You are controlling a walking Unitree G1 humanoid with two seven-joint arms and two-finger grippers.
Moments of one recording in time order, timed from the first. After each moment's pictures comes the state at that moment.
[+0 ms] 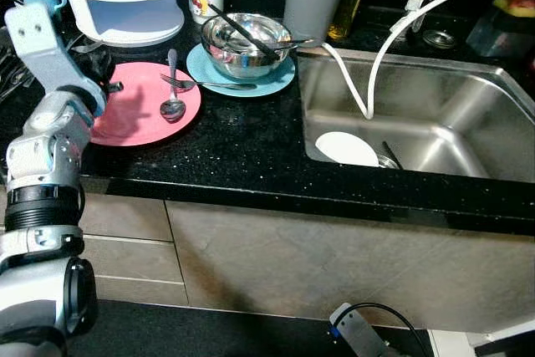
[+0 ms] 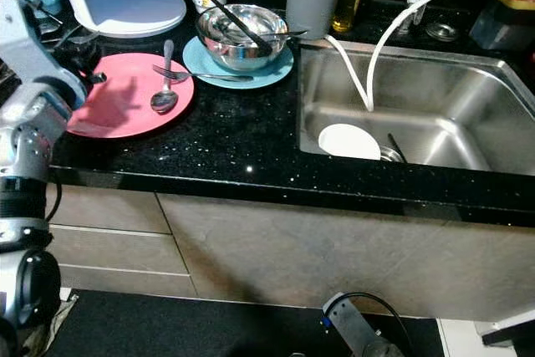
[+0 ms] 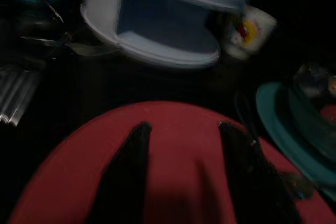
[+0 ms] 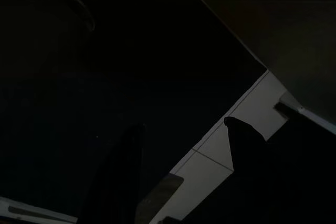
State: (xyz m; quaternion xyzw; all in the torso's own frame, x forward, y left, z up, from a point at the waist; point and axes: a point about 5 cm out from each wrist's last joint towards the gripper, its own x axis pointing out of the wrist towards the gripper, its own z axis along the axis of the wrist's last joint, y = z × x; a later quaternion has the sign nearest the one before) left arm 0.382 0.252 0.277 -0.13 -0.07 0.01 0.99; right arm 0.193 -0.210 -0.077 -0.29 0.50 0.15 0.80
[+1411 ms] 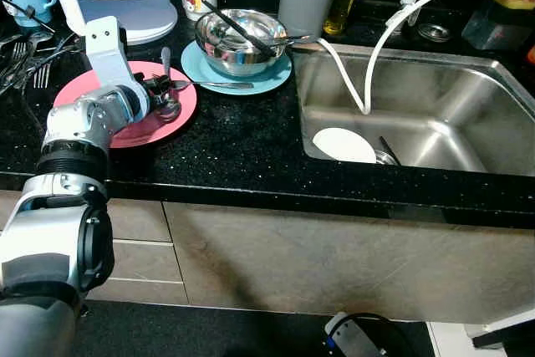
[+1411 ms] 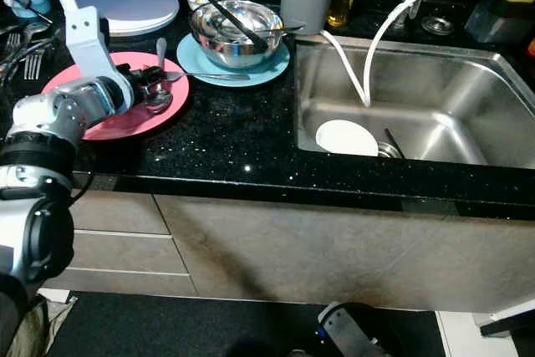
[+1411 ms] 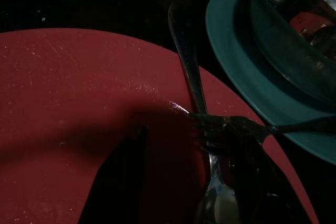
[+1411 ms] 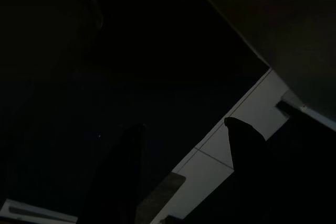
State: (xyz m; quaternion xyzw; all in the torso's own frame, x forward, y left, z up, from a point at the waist) left arm 0.411 0.209 0.265 -0.12 0.09 -0.07 0.99; right arm 0.186 -0.198 -0.083 -0.30 0.49 0.15 0.80
